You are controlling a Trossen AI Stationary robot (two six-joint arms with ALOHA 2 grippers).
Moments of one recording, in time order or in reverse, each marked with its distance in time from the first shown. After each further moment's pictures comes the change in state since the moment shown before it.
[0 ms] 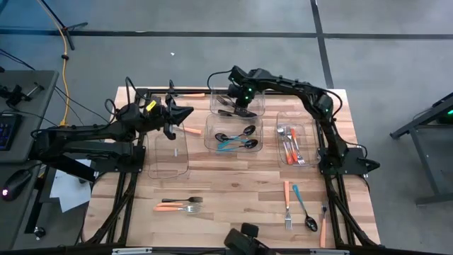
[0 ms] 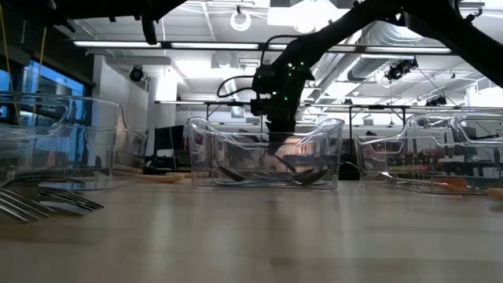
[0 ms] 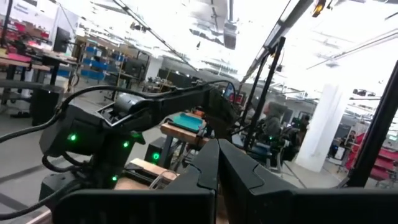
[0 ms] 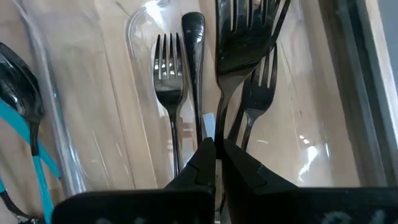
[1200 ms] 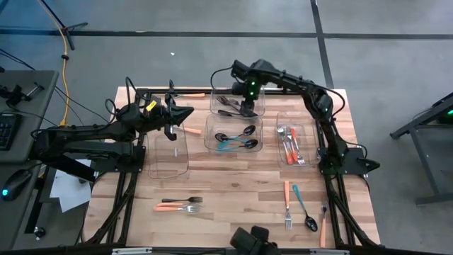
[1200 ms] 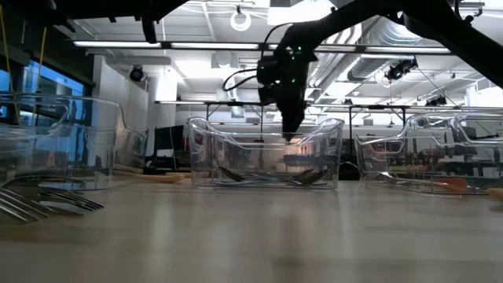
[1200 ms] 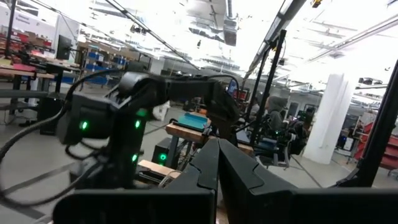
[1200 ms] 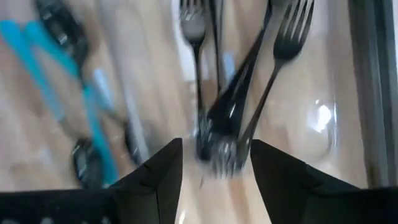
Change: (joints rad) left arm 0.000 0.001 0.000 -0.004 -0.001 0.062; right arm -0.017 0.008 0.184 -0.364 -0.009 -0.021
